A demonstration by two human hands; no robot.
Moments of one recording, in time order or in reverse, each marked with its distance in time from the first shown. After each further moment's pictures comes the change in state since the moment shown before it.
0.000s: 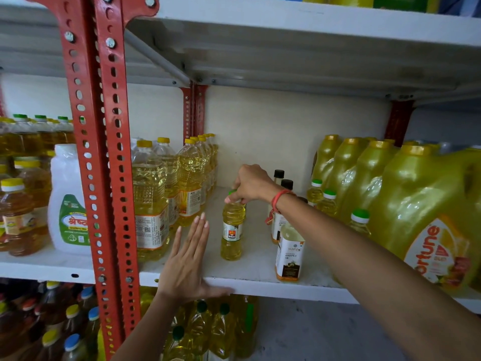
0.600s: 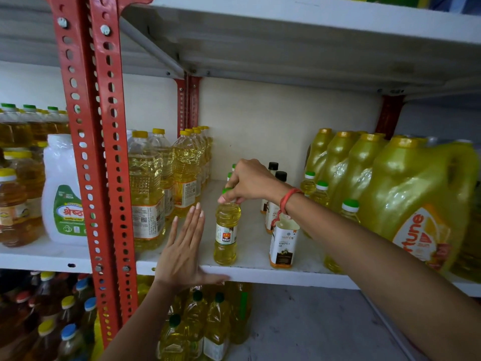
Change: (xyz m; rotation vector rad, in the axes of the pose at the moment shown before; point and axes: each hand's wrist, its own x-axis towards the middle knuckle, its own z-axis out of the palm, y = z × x) left_hand -0.001 0.004 -0.007 0.003 -0.002 -0.011; right_hand -0.038 -0.010 -0.009 0.072 -0.029 -0.069
